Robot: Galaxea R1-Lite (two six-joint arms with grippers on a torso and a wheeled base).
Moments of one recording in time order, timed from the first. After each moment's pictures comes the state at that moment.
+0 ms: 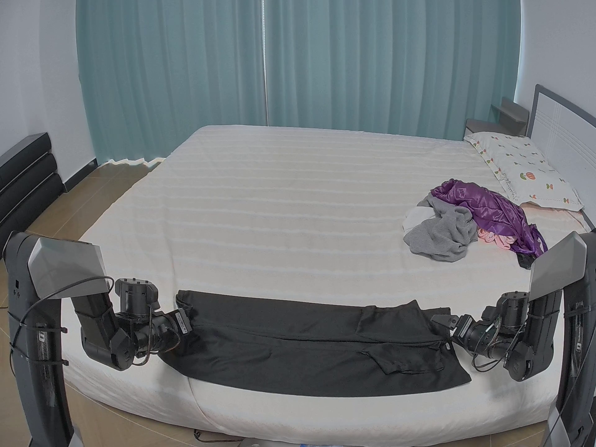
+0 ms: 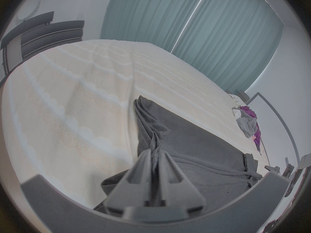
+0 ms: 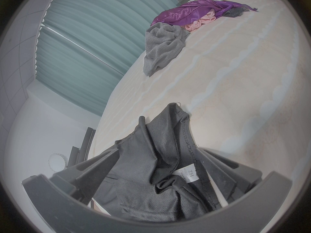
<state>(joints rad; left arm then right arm) -0.09 2.37 -0.58 -1.12 -0.08 -0.48 0.01 2.47 -0.33 -1.55 0.34 0.73</state>
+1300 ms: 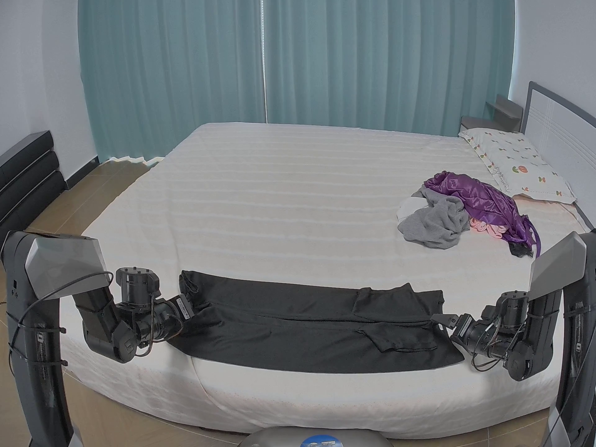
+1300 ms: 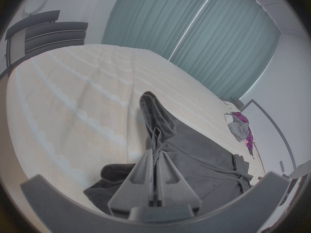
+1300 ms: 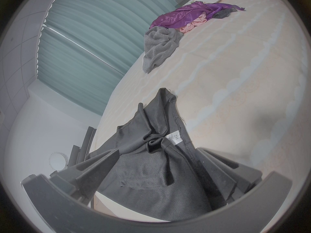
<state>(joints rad) -0.10 2.35 -0.65 -1.12 -0.08 -0.54 0.01 2.47 -0.34 -1.55 0.34 0.73</state>
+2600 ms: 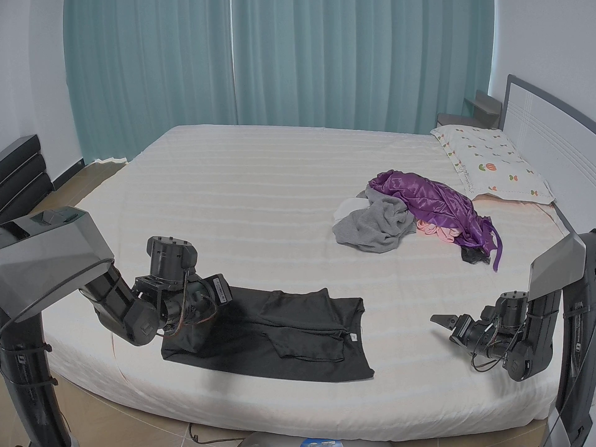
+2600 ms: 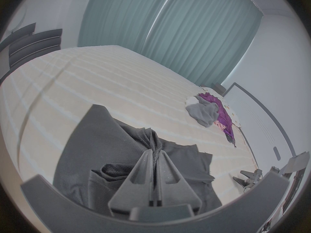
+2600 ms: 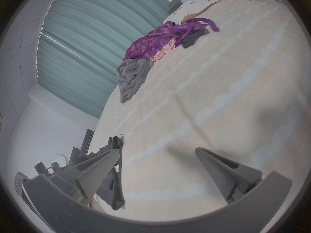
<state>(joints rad) -0.32 2.16 -0.80 -0.79 -0.01 -0.54 0.01 2.48 -0.33 -1.55 0.34 0.73</state>
